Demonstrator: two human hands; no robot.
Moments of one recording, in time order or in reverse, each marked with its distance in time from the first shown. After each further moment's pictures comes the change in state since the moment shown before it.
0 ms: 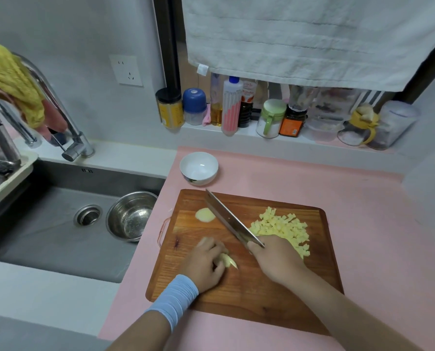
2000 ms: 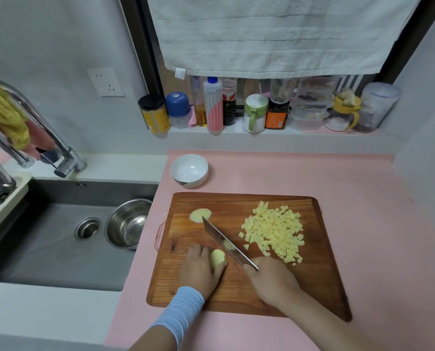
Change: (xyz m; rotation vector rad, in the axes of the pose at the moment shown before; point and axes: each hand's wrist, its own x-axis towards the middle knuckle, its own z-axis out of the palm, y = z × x) left_hand -0.013 0.017 0.013 0.344 -0.054 -0.331; right_hand -0.023 0.032 0.038 0.017 -0.051 0.034
